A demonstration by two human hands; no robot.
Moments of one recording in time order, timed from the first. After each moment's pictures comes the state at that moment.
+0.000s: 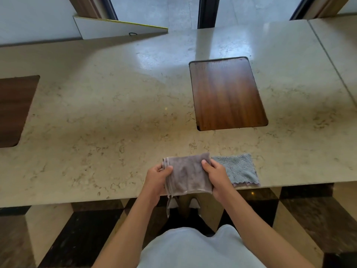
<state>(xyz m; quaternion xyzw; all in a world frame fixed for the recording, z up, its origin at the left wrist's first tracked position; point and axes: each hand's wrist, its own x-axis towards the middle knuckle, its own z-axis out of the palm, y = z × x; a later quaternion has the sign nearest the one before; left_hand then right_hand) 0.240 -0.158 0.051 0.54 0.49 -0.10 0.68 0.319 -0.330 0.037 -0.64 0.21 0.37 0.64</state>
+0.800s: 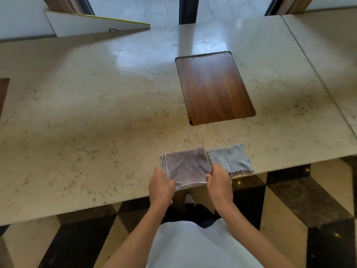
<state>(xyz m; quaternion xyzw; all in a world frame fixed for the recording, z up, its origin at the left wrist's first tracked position) 0.224 -0.181 0.039 0.80 0.43 -0.13 0.40 0.266 -0.340 0.032 -0.96 0.04 0.16 0.23</state>
